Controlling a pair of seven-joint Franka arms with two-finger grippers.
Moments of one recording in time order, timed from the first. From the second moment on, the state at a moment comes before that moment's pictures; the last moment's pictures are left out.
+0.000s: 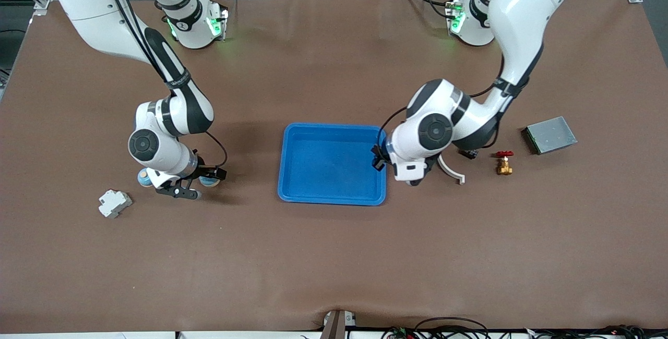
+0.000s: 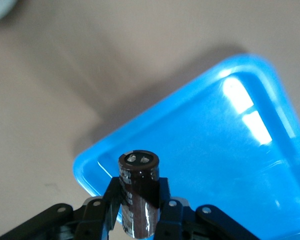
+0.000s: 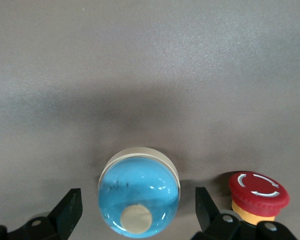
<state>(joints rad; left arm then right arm) -0.16 0.65 -0.51 -1.65 0.02 2.14 -1.50 0.12 0.53 0.07 -2.03 0.02 2.48 0.35</state>
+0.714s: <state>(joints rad) -0.31 0.76 -0.40 -1.63 0.02 2.24 -1.58 0.12 0.54 0.07 -2.03 0.02 2.48 0.33</state>
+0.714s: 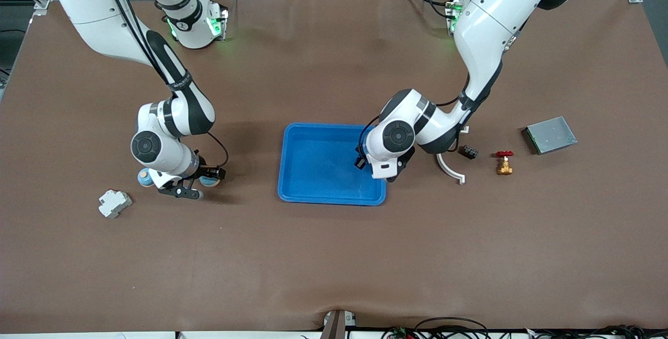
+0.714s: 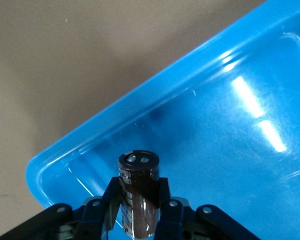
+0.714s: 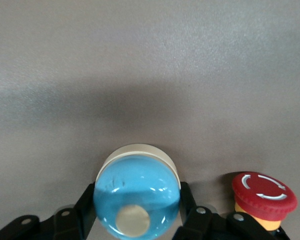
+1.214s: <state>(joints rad) -0.30 0.72 -0.38 -1.58 0.02 2.23 -1.63 0.12 0.54 0.07 -2.02 0.02 2.48 0.29</state>
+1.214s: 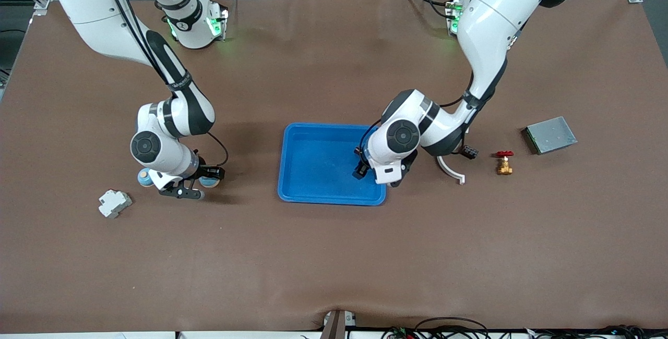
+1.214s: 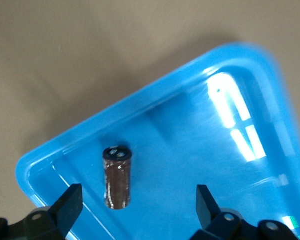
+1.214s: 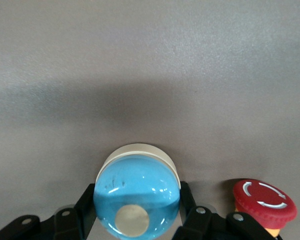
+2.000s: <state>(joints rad) -0.14 0.52 -0.31 -1.57 0.06 1.88 -1.59 0.29 0.53 0.09 -1.88 0.02 2.28 0.66</state>
